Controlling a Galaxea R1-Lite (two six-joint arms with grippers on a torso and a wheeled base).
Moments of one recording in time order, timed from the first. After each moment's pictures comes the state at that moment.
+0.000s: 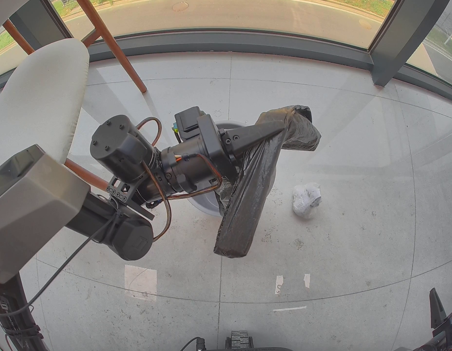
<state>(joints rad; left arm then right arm) -0.56 2.11 -1.09 -1.55 -0.80 -1.27 0.01 0.02 -0.02 0.00 0.01 0.01</state>
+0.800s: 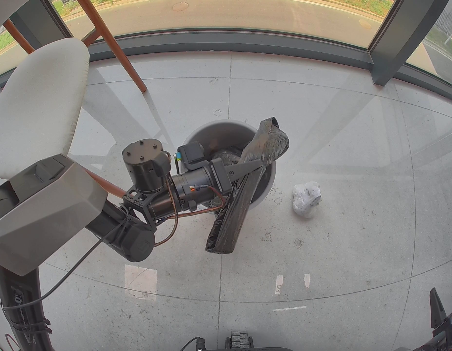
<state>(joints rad) -0.51 2.18 -1.08 -1.17 -0.58 -0.71 0.00 0.02 -0.02 0.00 0.01 0.01</state>
